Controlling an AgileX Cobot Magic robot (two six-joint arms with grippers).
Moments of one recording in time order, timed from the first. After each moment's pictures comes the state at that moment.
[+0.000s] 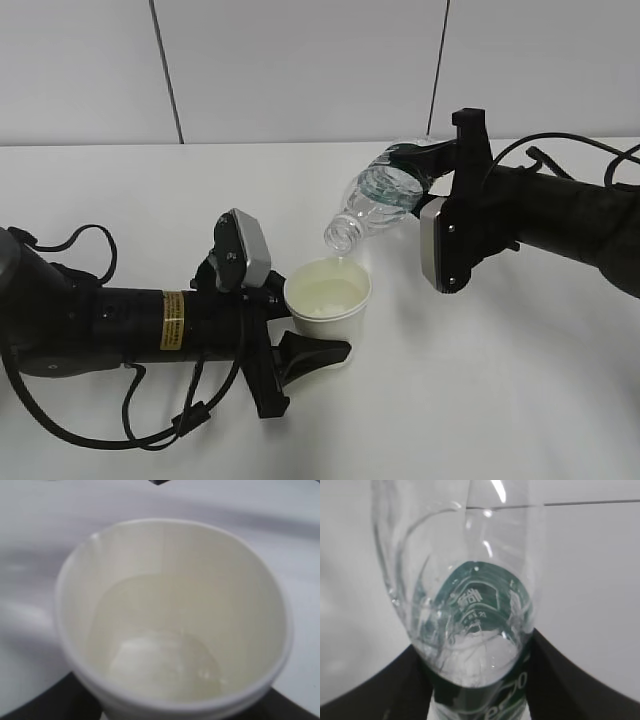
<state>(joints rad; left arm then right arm) -0.46 2.08 -0.78 0.99 -0.99 -0.30 0.17 1.85 -0.81 -0.61 -0.81 -1.22</state>
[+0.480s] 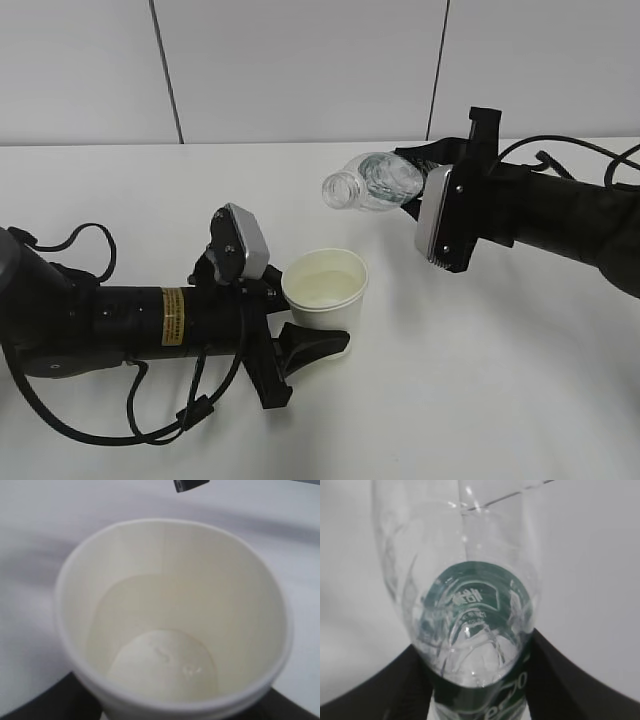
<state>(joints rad) -0.46 2.08 -0.78 0.94 -0.99 -0.30 0.17 1.85 -0.81 -0.60 -0.81 -0.88</state>
